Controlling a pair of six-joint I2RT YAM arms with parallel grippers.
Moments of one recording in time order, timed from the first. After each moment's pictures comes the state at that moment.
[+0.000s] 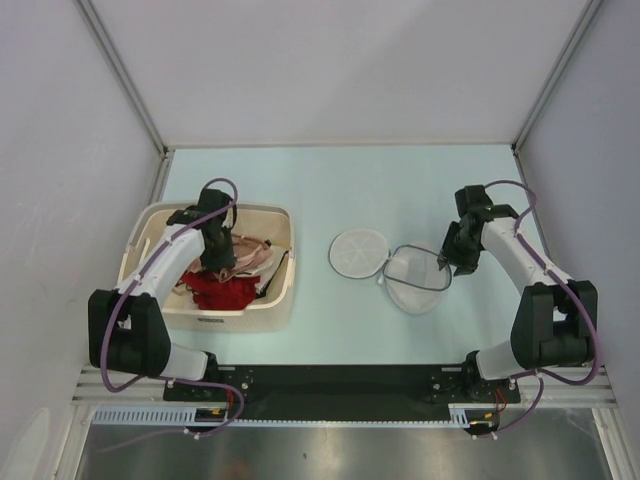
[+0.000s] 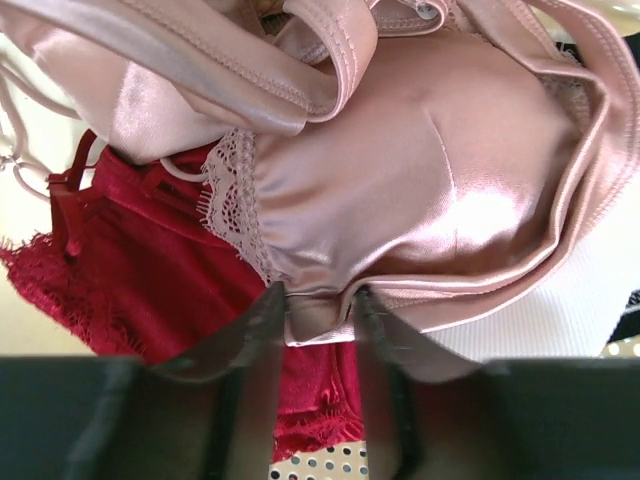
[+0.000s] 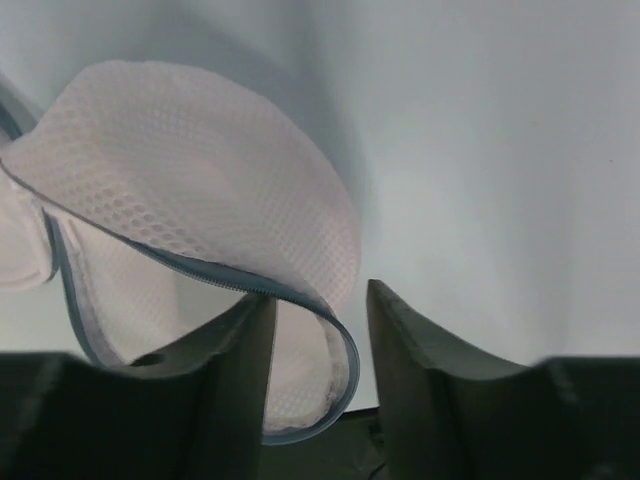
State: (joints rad) left arm -0.15 1.39 1.03 -0.89 -0.17 -0.32; right arm 0.11 1.45 1.07 -0.90 0.02 0.49
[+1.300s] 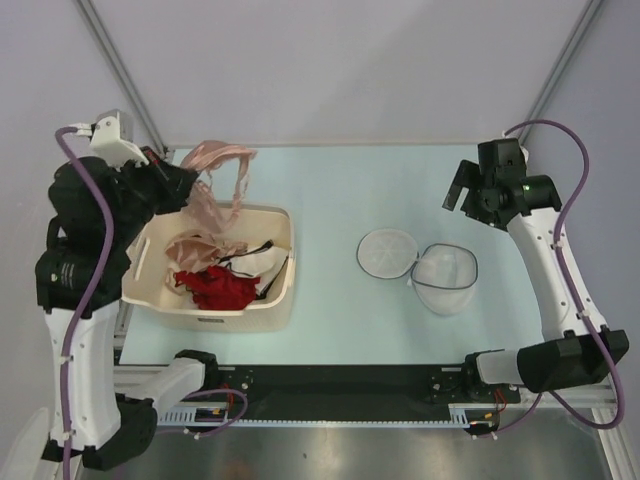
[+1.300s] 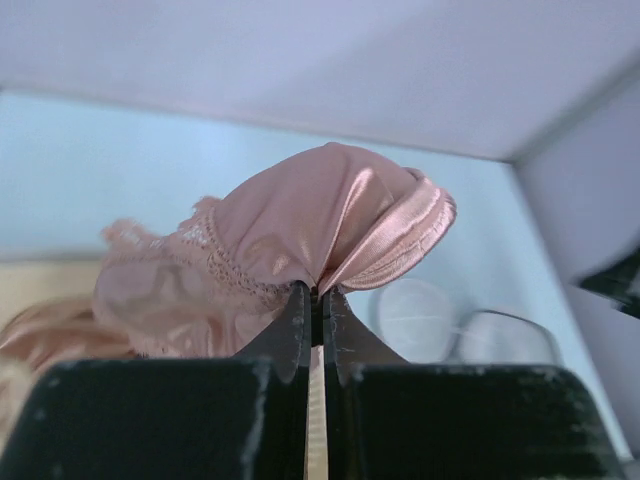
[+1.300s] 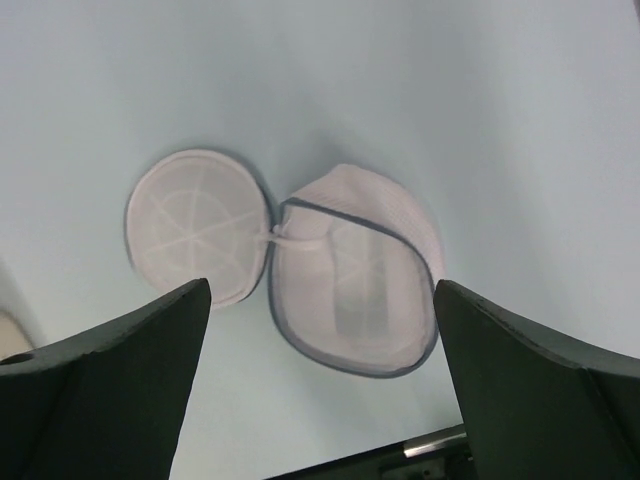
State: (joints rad) left arm -0.15 1.03 1.74 -0.99 -0.02 -0.37; right arm 0.14 1.34 1.51 -1.08 0.26 0.49
